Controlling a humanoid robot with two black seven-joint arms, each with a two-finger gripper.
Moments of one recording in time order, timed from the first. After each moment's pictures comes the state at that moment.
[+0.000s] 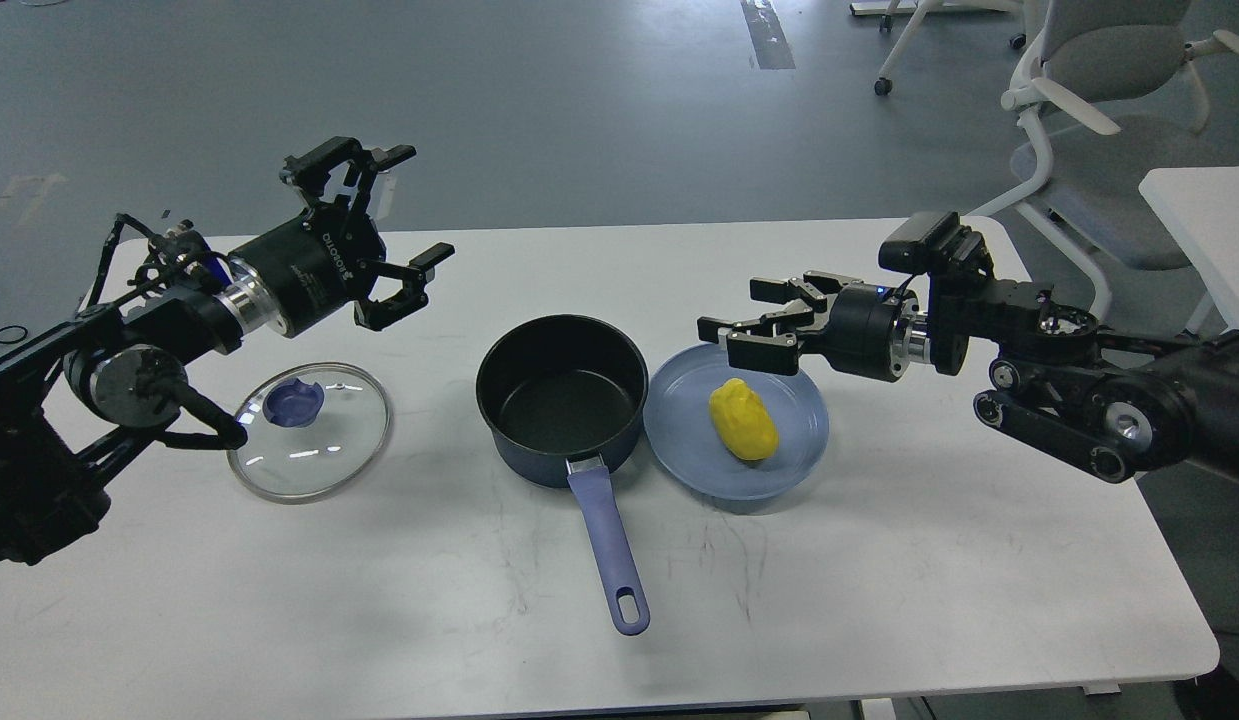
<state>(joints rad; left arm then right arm) -0.76 0.56 -0.57 -1.08 0.03 -0.41 -0.11 1.02 -0.50 0.01 0.99 -1.56 -0.07 0.49</state>
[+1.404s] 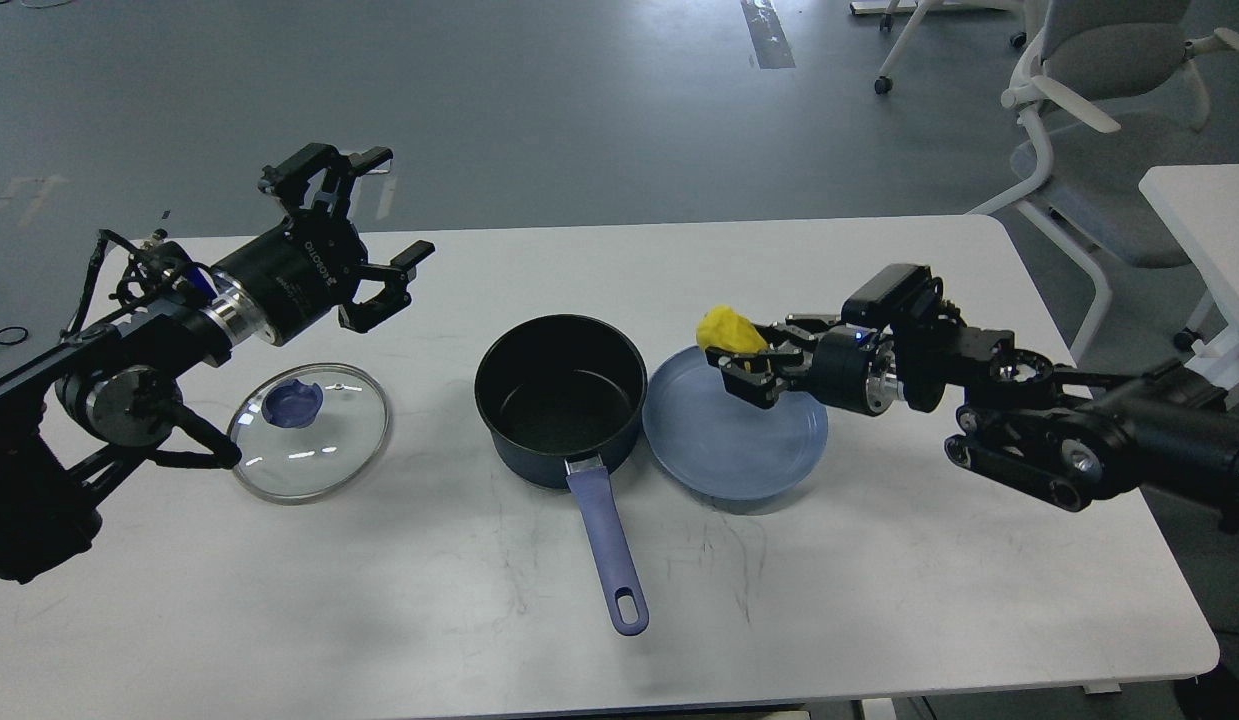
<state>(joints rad) -0.73 0.57 -0.59 -1.07 0.11 -0.40 -0.21 1.09 -0.41 -0.09 0.91 -1.56 -0.17 0.36</state>
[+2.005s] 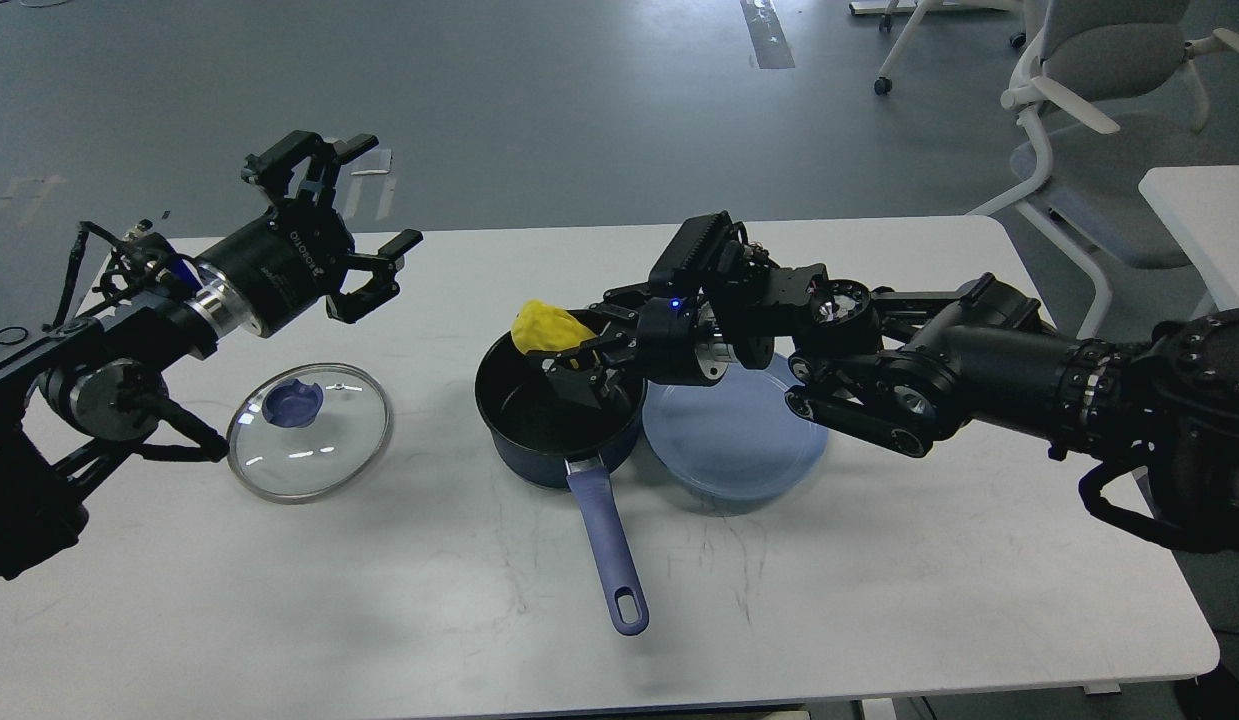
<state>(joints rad) -0.73 0.59 -0.61 -1.08 0.11 -0.41 -0.21 1.20 -0.09 -0.17 0.81 -1.54 -0.08 0.40</state>
